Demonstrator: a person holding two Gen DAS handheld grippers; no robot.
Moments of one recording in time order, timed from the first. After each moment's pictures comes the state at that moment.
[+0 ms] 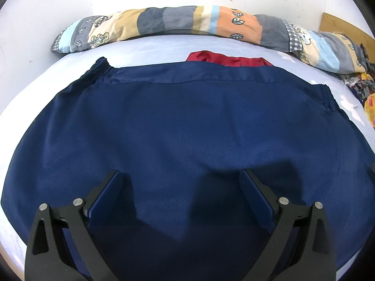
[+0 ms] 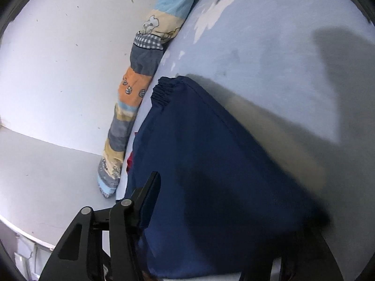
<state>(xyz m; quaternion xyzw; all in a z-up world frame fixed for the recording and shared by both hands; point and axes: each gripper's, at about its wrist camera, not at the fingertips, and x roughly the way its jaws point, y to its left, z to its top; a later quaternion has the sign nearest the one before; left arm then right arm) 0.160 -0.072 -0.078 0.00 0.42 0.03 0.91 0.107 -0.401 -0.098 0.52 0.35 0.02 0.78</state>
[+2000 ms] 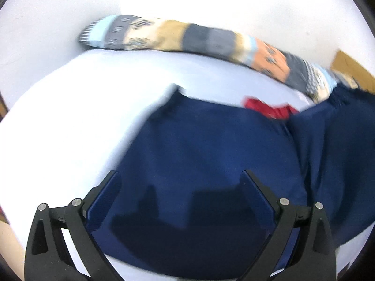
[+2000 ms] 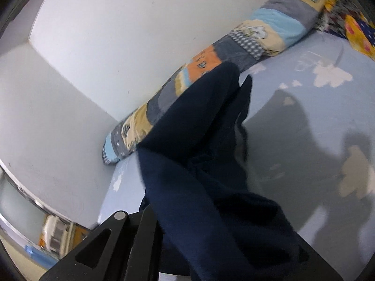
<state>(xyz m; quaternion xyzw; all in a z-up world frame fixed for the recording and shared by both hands) 0.144 0.088 0.012 -0.07 0.40 0.05 0.91 0.139 -0.200 0.076 0.32 0.33 0.08 0.88</state>
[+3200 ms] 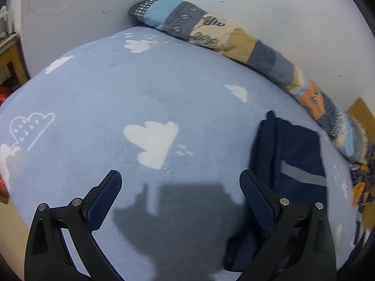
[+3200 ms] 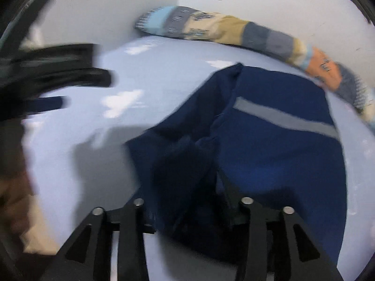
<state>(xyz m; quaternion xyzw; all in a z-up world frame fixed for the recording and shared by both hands) 0.149 0.289 0.012 -0.18 0.43 0.07 0.88 0.105 0.104 -0.015 -0.06 0.44 0.23 0.87</state>
